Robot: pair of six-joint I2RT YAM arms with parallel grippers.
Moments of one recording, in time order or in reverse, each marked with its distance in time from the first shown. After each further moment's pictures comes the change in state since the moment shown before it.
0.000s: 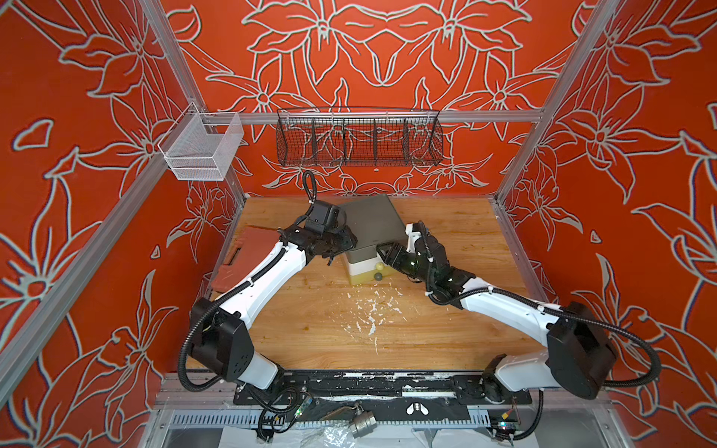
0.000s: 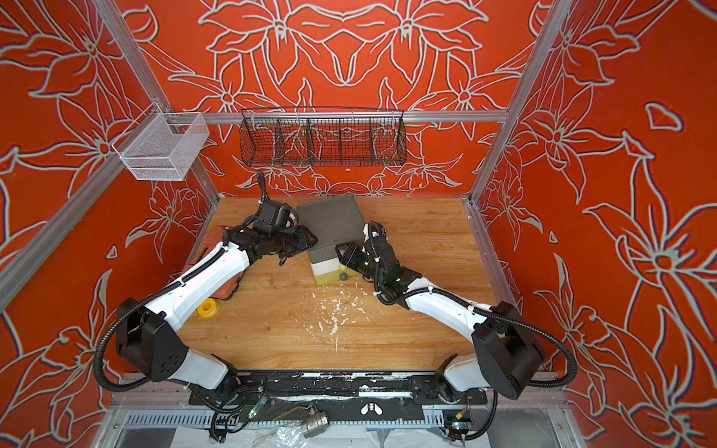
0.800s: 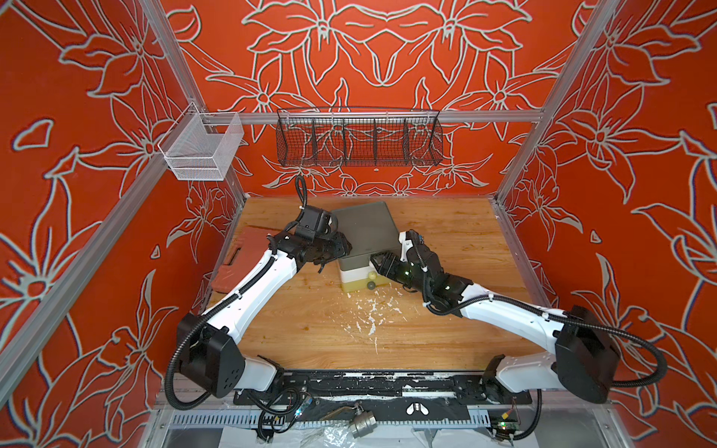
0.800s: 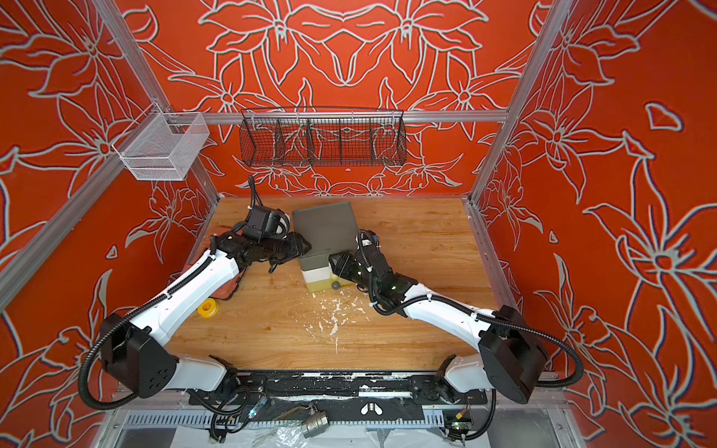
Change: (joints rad) left arm 0.026 -0.085 -0.069 -0.044 0.039 0.039; right arm 0.088 -0.034 -0.001 -0.070 0.093 -0.005
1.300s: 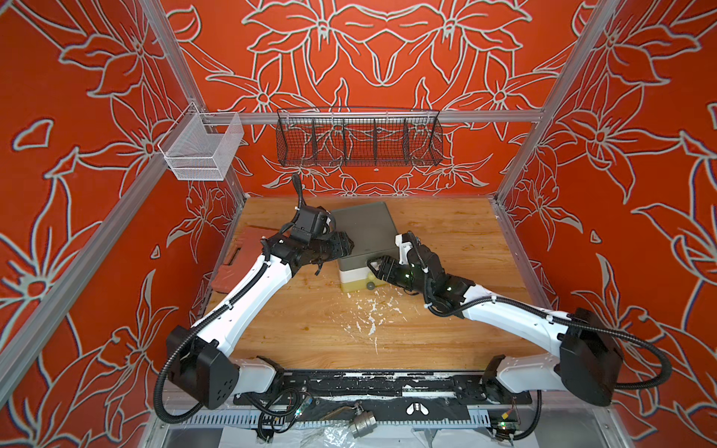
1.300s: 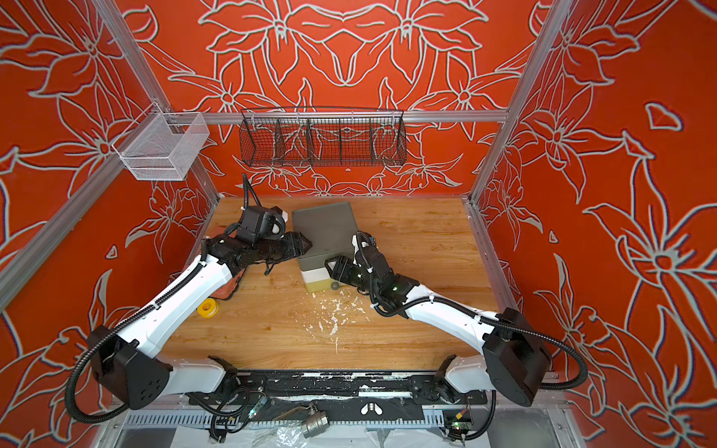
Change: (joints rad) left arm -0.006 -0.061 -0.002 -0.018 -0.014 0.049; right arm 0.030 -0.023 -0.006 -0.025 -0.067 0.000
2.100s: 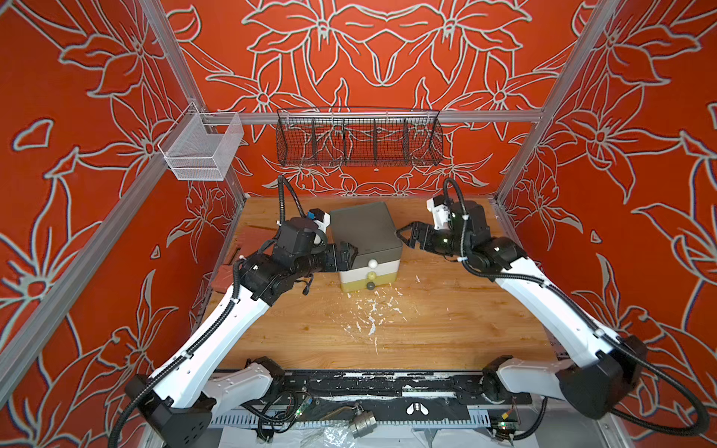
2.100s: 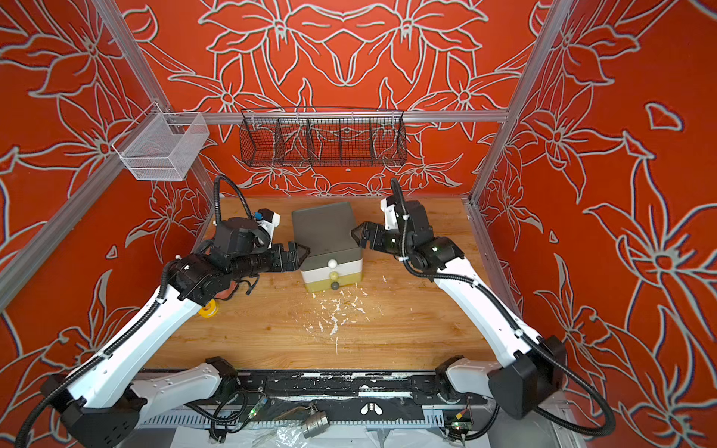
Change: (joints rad) left arm -0.108 -0.230 0.000 -0.063 -0.085 0.122; right arm -0.314 -0.111 0.336 -0.583 -0.275 -0.330
